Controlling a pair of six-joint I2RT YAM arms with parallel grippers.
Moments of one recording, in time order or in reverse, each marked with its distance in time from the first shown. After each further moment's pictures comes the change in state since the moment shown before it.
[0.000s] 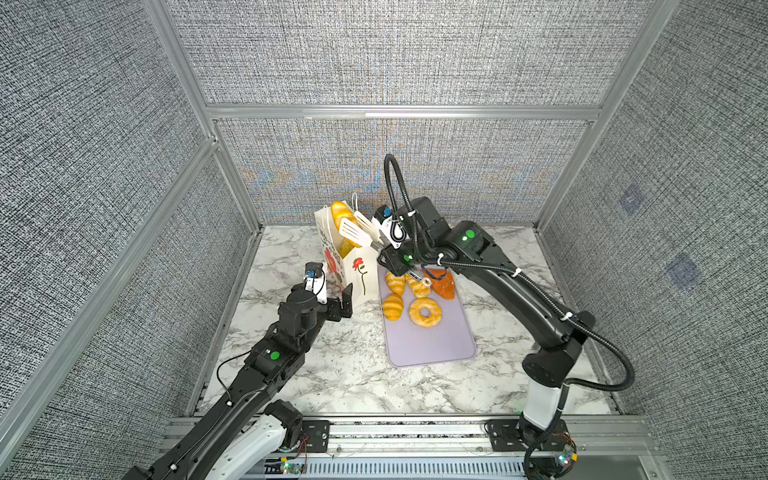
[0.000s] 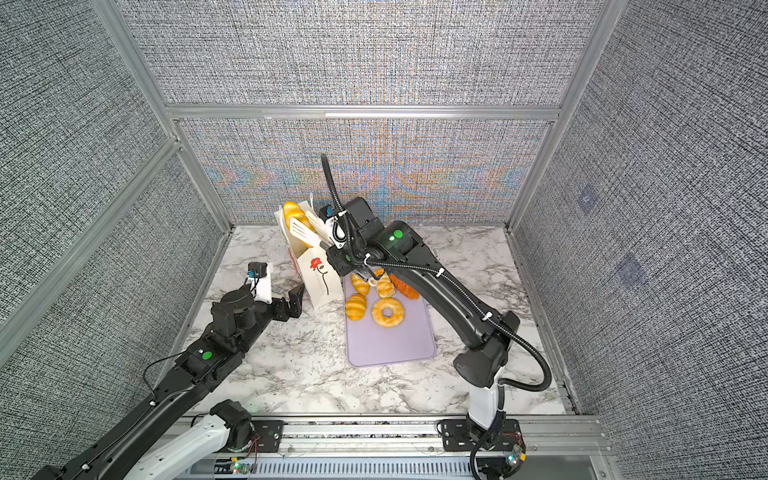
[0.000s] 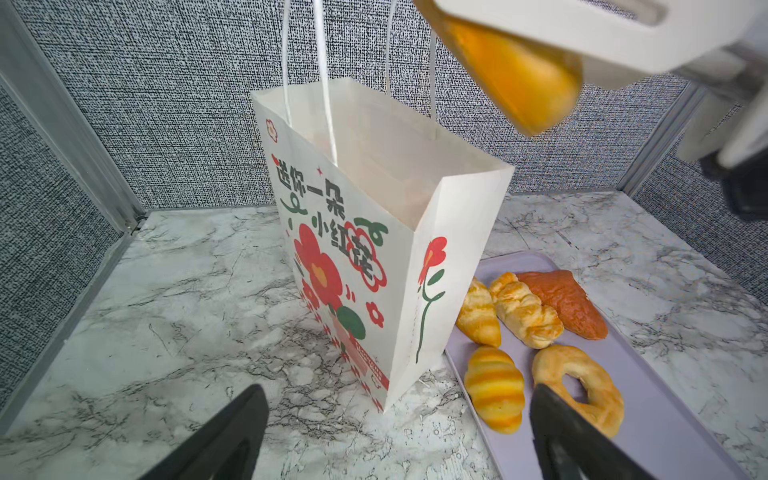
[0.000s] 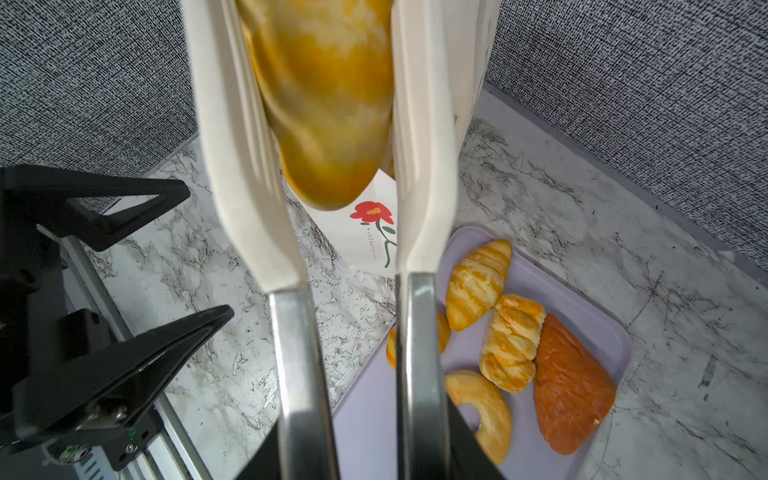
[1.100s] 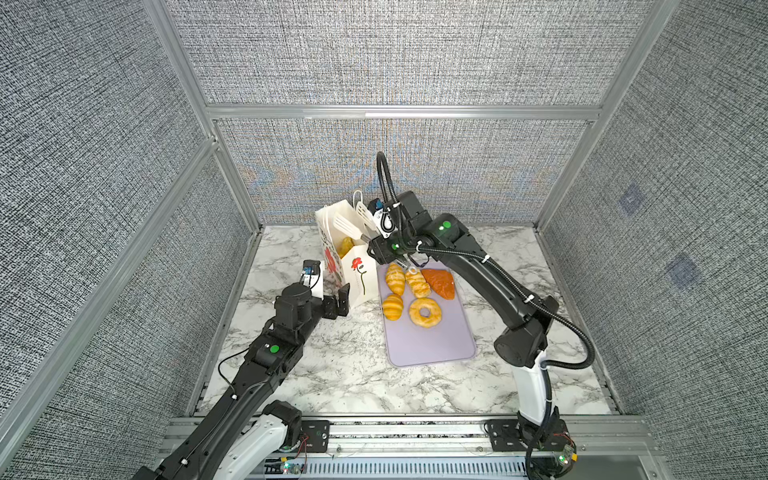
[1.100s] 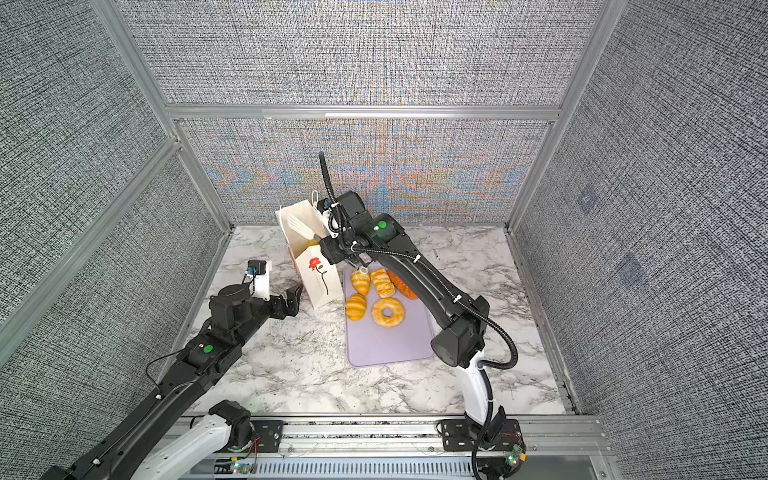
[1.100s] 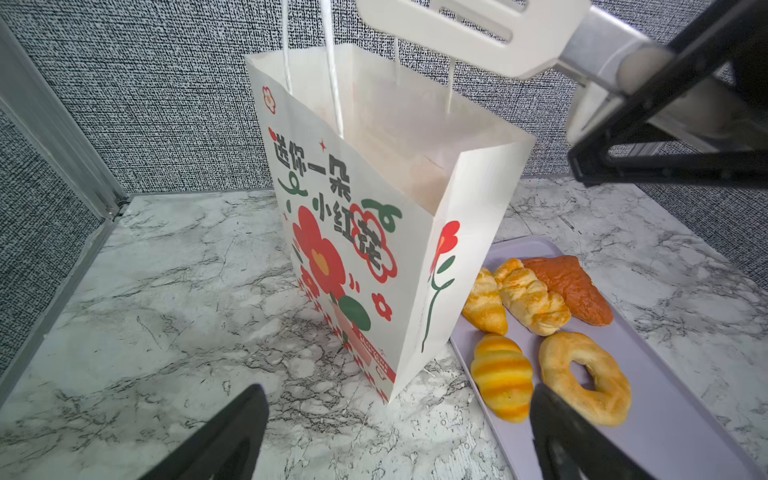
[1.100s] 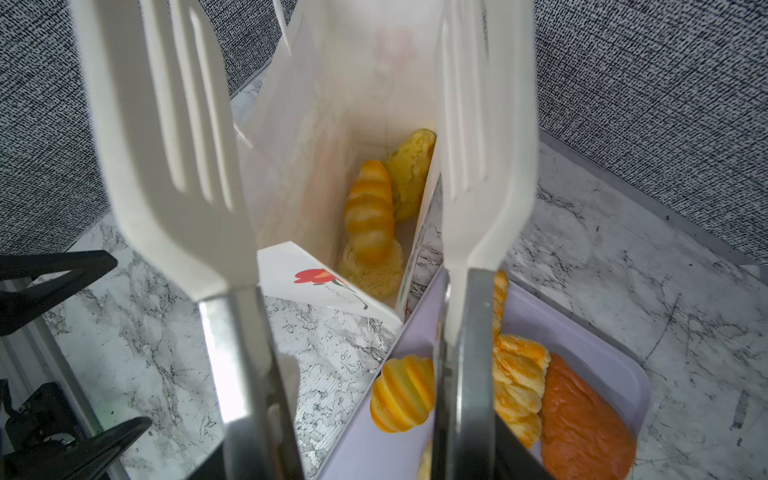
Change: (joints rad) left arm 0.098 0.029 -0.011 0.005 0.135 0.022; right arm -0.051 0.187 0.154 0.031 0.006 0.008
